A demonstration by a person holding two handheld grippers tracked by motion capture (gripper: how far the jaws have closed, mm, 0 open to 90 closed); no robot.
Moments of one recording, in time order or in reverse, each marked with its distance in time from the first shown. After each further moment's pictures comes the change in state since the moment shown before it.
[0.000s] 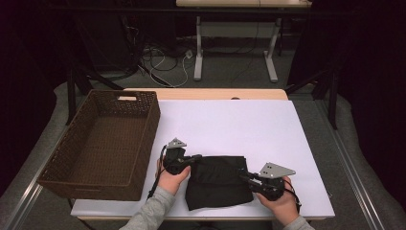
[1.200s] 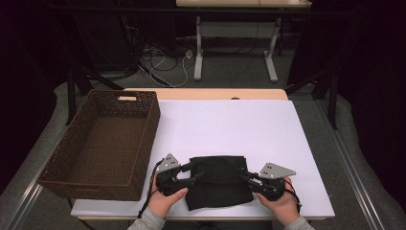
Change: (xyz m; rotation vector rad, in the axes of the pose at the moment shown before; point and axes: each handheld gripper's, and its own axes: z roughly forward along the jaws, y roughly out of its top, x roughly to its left) left arm -0.025 -0.035 -0.038 -0.122 -0.023 0.117; right arm 0.001 0.003 -0.002 -0.007 -0.008 -0.025
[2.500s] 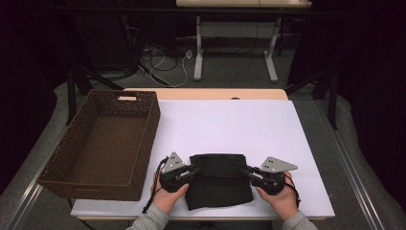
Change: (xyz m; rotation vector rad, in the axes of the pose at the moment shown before) left arm 0.002 -0.003 0.014 0.000 0.021 0.131; right arm -0.008 0.012 0.002 -0.046 -0.003 0.019
